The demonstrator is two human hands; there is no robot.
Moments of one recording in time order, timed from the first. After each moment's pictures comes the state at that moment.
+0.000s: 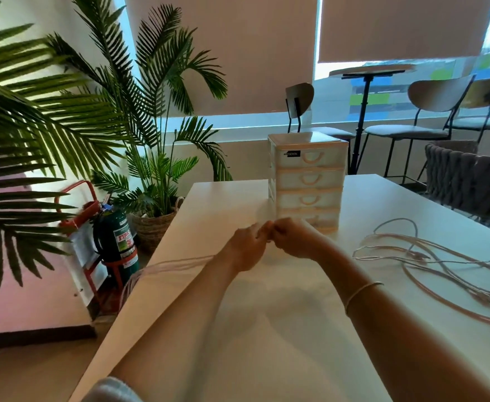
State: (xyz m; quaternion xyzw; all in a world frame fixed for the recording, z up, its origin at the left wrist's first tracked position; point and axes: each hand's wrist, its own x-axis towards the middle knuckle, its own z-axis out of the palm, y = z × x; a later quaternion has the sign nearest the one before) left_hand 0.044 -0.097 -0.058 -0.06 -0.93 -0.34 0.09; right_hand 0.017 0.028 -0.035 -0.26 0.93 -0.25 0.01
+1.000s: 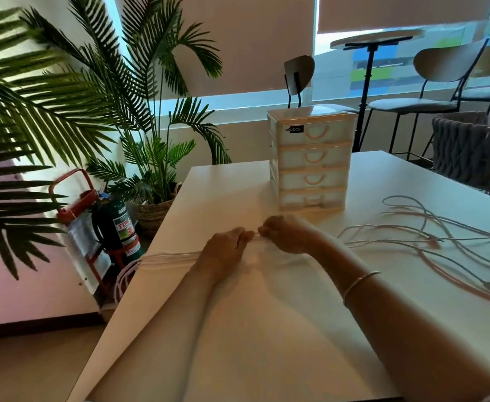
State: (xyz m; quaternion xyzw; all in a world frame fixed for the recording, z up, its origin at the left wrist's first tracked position) left_hand 0.049 -0.139 -0.102 -0.05 -0.96 -0.24 0.15; right_hand 0.010 0.014 -0.060 -0.25 0.95 -0.18 0.04
